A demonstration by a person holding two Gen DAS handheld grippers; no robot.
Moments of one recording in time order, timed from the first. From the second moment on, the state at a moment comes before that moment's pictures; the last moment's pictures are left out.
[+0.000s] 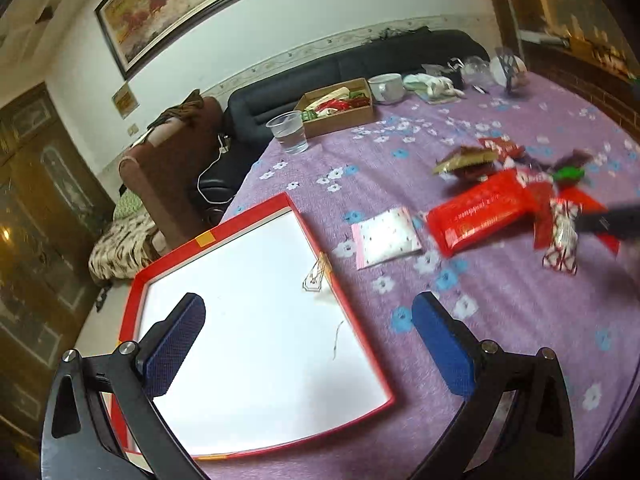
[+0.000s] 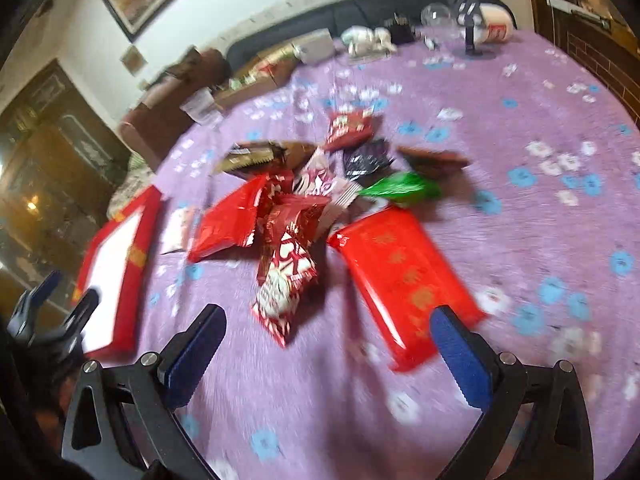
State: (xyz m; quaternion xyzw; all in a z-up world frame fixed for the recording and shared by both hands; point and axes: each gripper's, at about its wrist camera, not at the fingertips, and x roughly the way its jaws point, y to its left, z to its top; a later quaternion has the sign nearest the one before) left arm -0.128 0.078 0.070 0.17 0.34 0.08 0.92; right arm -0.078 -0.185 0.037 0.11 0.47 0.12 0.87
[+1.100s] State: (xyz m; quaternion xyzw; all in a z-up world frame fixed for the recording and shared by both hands) left arm -0.029 -0.037 0.035 0.41 0.36 -0.17 0.82; right arm -0.039 -0.245 0.005 0.40 0.43 0.28 0.76
